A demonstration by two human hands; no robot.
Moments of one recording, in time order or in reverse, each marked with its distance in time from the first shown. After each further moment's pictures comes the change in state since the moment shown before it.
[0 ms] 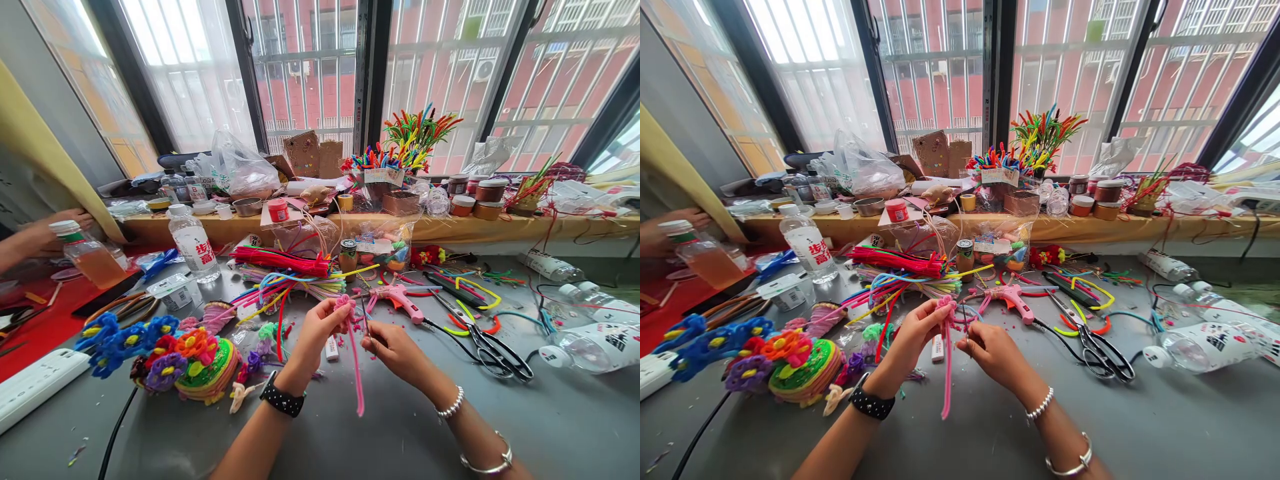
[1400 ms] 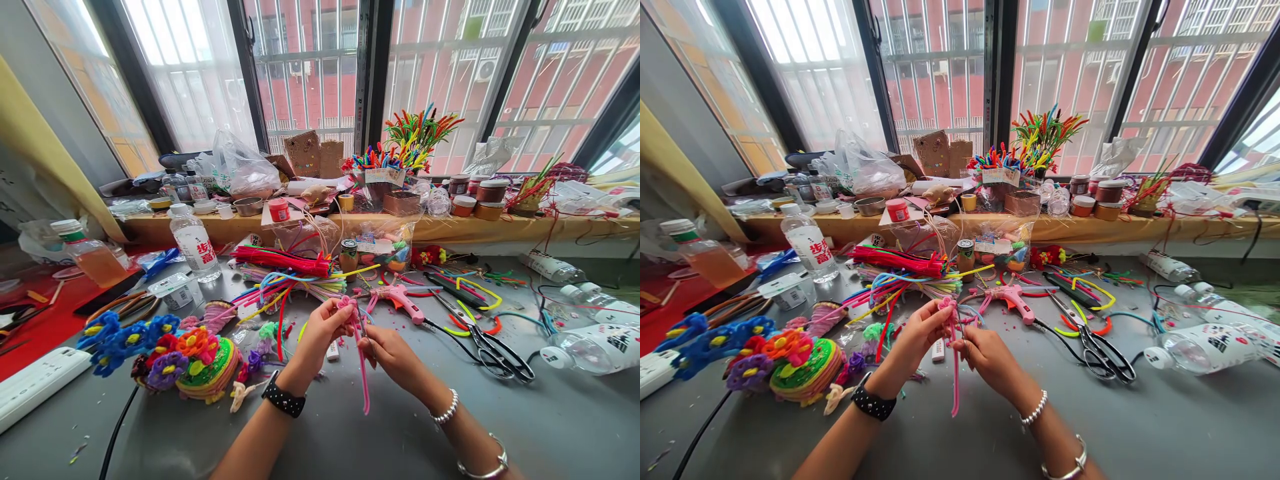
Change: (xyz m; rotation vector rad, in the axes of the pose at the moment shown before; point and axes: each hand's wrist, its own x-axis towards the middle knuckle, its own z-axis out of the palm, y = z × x) left_hand -0.001 -0.004 0.000 -0.079 -0.088 0.001; right_hand 0.000 -0.008 0.006 0.164 -0.052 -0.002
